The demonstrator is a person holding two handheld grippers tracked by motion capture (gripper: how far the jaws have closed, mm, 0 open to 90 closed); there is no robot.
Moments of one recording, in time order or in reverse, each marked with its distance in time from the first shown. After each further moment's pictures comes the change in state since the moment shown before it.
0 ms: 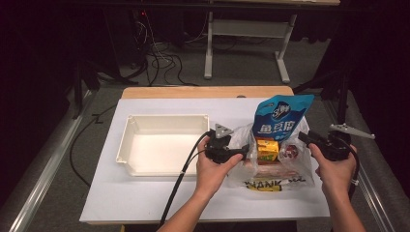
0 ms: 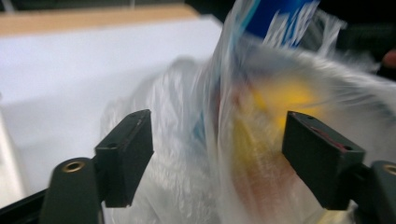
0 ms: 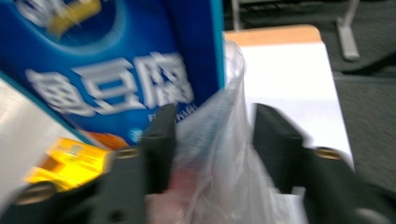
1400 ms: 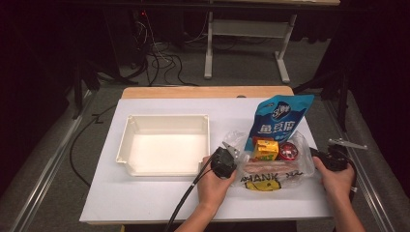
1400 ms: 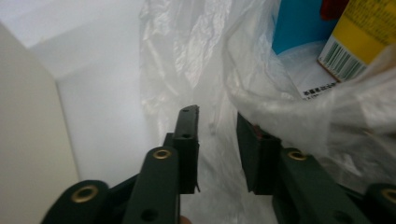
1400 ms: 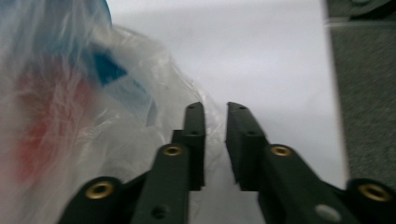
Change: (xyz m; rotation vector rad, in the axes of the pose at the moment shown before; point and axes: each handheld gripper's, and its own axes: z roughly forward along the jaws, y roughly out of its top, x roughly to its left) left arm 0.001 -0.059 0.041 0.106 0.317 0.179; right arm -0.069 -0.059 0.030 0.119 0.012 0.057
